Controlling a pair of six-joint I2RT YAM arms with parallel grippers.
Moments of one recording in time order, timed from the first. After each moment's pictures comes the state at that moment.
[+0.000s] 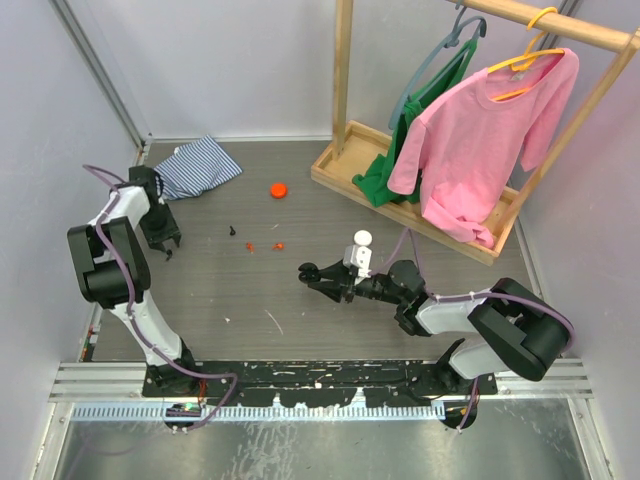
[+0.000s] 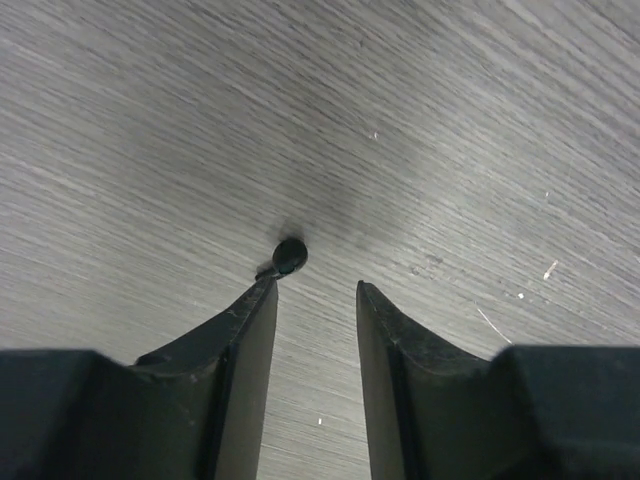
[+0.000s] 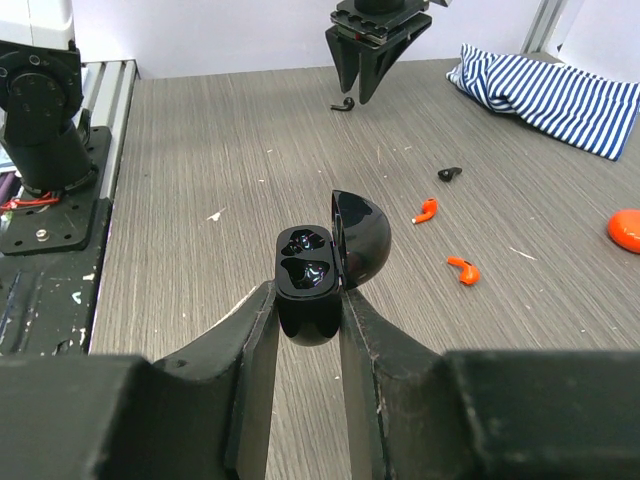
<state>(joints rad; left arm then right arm) 0.24 1.86 1.33 -0.78 -0.09 -0.25 0.76 1.39 0.27 1.21 -0.57 -0.01</state>
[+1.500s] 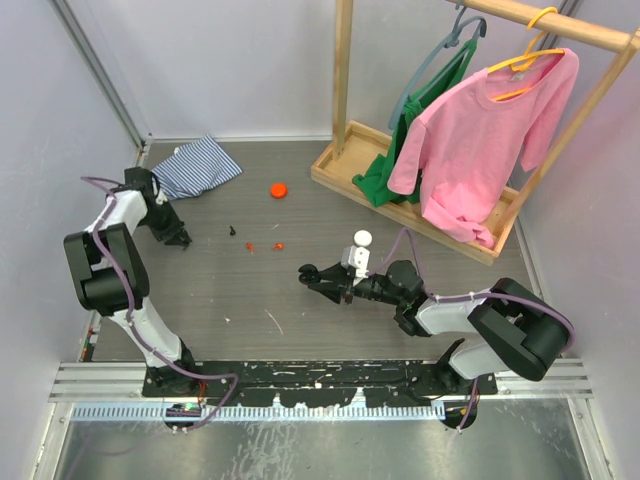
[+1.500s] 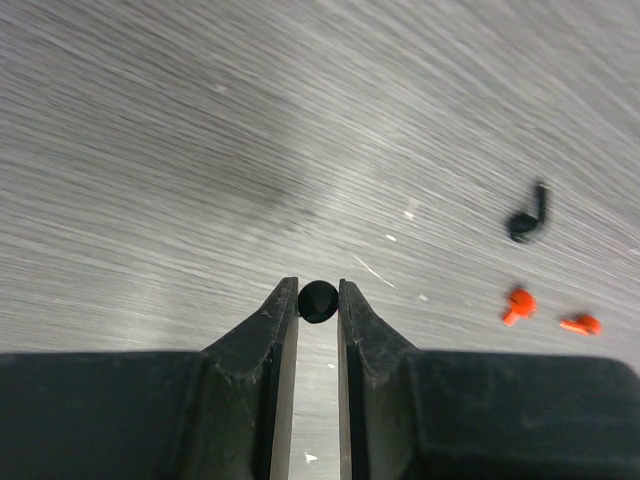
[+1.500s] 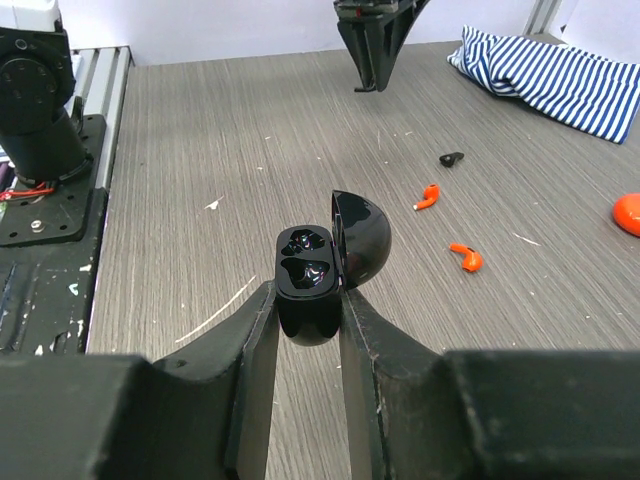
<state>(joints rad) 0.26 1.83 1.29 -0.74 0.16 -0.32 0.77 1.39 0.27 1.18 -0.56 -0.02</state>
